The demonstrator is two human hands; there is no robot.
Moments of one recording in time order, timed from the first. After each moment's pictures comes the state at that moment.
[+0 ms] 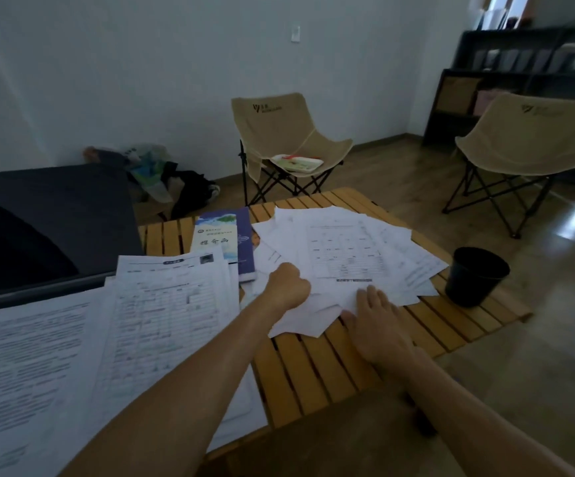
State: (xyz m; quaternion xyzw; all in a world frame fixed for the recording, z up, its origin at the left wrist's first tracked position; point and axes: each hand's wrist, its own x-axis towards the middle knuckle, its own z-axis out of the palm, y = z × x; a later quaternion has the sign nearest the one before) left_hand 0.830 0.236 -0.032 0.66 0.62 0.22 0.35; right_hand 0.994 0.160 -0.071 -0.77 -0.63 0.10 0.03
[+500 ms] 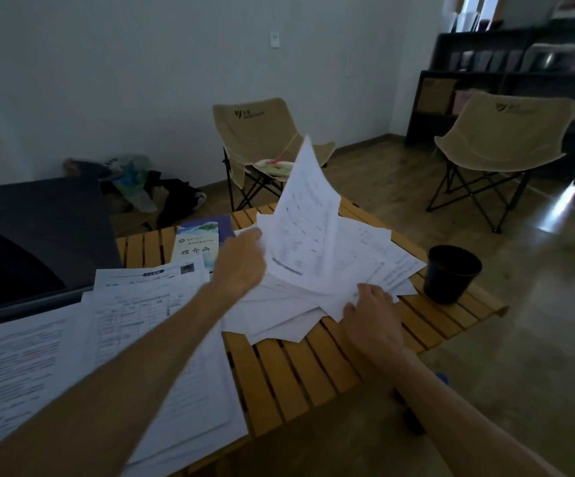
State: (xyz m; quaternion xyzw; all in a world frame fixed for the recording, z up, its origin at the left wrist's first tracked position) left_hand 0.802 0.246 0.014 0.72 0.62 0.30 0.12; right_hand 1.009 0.152 -0.062 -0.78 -0.57 0.10 0.22
